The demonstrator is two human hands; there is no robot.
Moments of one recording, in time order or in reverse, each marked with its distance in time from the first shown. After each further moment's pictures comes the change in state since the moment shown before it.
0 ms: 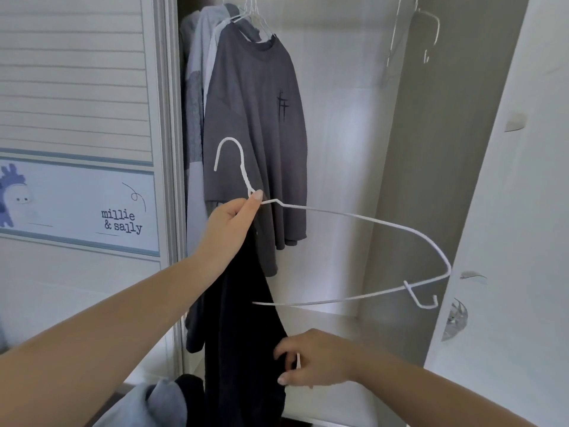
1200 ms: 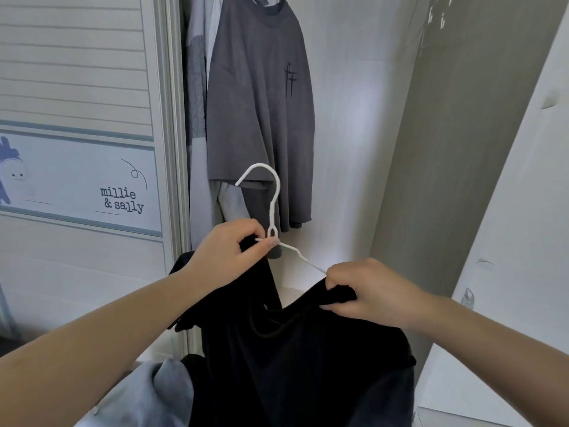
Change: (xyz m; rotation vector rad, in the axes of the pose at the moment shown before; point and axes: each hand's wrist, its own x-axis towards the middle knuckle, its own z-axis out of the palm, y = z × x) left_hand -0.029 -0.049 -0.020 0.401 -0.252 0.343; right_hand -0.043 -0.021 -0.080 -0.285 0.401 -0.176
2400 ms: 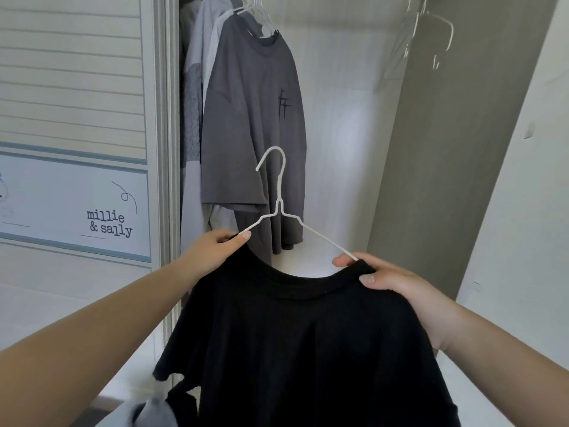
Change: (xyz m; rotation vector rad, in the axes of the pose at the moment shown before) left_hand 0.043 -0.055 -0.004 -0.234 -0.121 -0.586; right_hand 0.004 0.004 -0.036 1.220 0.060 0.479
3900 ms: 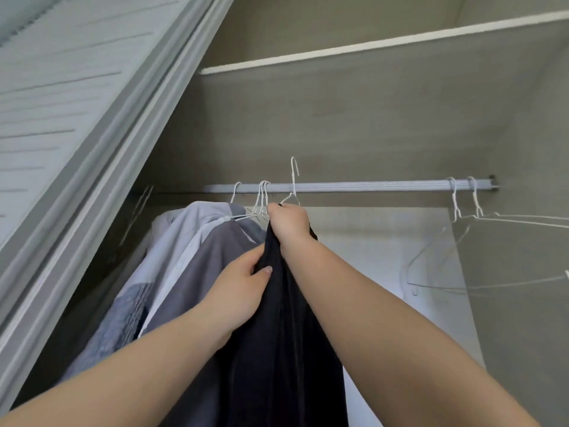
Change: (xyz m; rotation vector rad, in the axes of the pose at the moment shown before) left_hand 0.328 0.219 -0.079 -0.267 0.372 0.696; right_hand 0.472 -0.342 -0.090 -0.261 0.619 -0.811
